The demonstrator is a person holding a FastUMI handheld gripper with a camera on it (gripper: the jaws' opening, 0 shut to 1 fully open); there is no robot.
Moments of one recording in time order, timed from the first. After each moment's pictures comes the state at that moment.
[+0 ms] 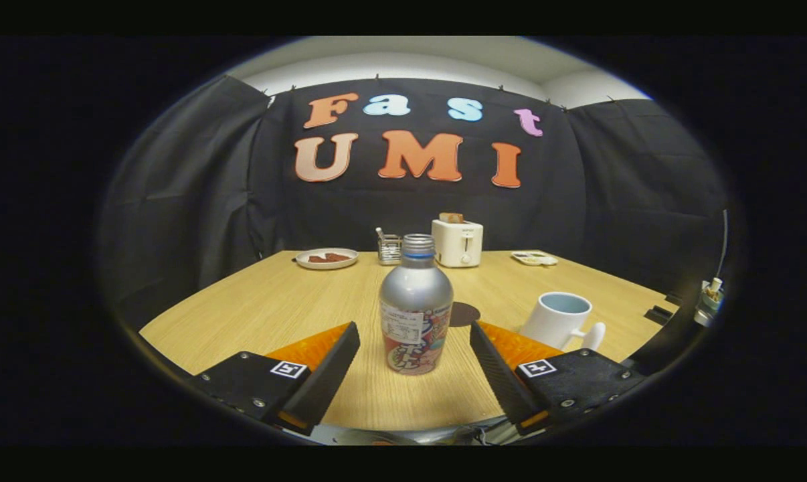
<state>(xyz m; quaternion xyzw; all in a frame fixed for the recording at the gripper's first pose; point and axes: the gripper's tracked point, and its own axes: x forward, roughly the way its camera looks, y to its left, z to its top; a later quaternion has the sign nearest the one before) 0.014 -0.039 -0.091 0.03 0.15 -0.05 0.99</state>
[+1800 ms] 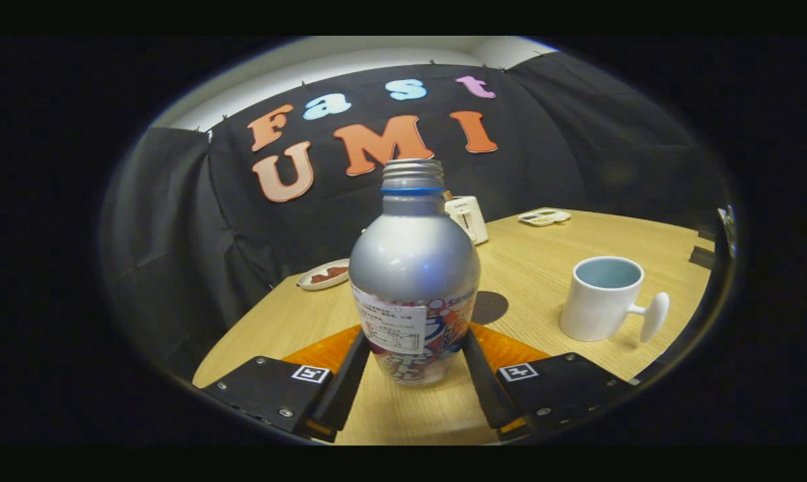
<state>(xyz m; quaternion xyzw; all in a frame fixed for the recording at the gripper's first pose) 0.060 -0.046 -0.093 0.22 0.17 -0.06 0.96</state>
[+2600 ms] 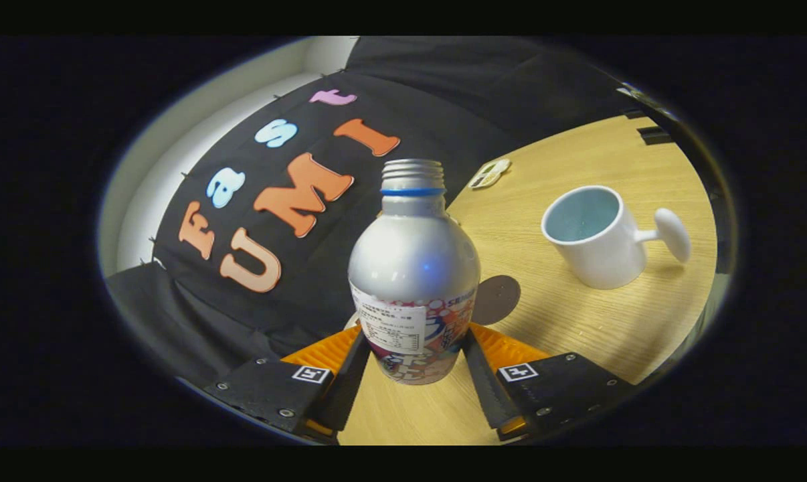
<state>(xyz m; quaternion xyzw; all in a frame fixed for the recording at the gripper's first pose) 0.083 -0.067 -0.076 0.52 0.14 -0.12 0.84</state>
